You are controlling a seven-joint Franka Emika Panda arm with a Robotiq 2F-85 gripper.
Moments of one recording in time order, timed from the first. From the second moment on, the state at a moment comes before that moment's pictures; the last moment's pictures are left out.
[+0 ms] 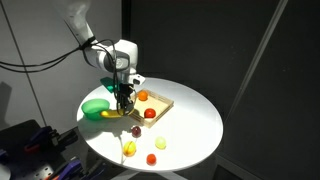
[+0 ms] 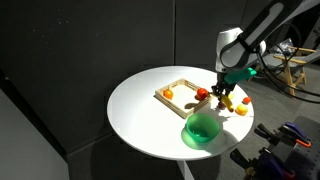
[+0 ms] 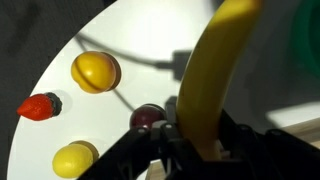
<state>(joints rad) 0.07 0.32 -0.15 -2.34 -0.05 2.51 0.31</state>
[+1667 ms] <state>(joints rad) 0.07 0.55 -0.14 -2.02 -0.05 2.46 0.33</state>
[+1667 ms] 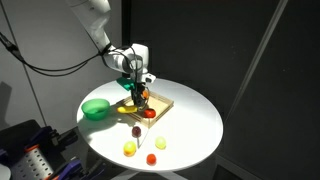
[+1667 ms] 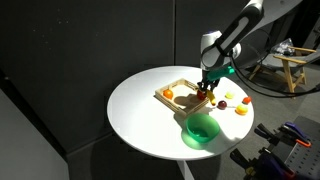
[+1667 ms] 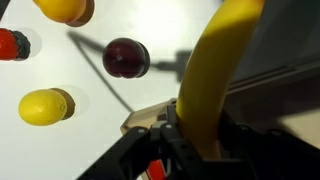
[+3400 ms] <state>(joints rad) 0.07 0.57 -0.14 -1.97 -0.05 2.46 0.33</state>
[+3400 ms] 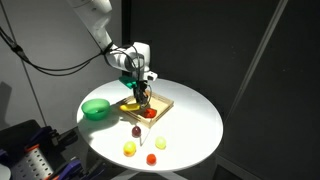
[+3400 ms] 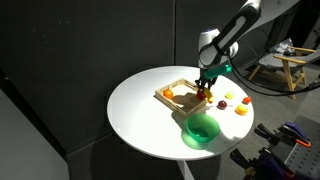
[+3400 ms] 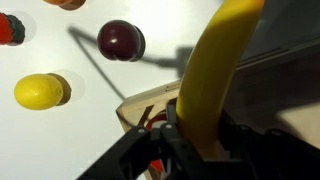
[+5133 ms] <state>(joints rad) 0.06 0.68 -0.13 -1.75 -0.02 2.35 0.33</state>
